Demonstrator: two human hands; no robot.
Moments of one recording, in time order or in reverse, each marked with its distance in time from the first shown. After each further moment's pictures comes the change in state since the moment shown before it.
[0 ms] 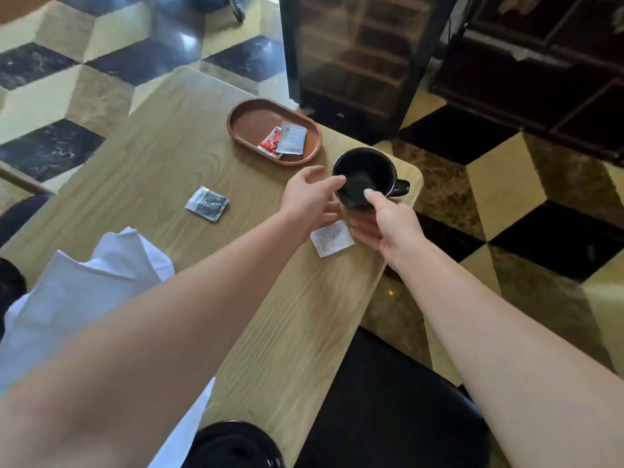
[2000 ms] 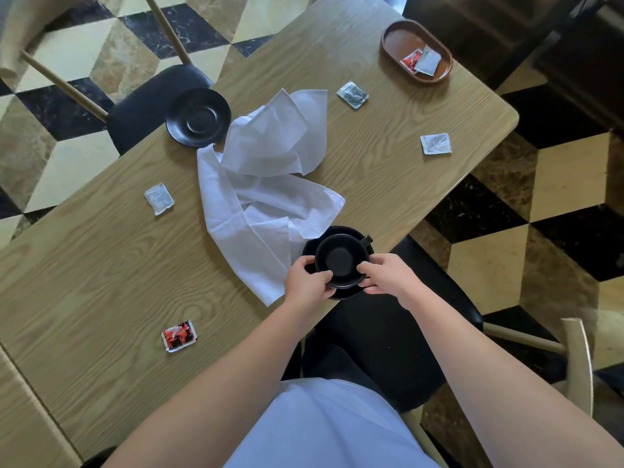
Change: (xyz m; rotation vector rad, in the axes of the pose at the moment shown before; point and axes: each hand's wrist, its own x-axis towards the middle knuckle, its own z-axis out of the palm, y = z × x) left_hand -0.368 -0.214 -0.149 -0.309 0.367 -0.398; right_hand -0.268 0.203 -0.007 -0.851 -0.455 0.142
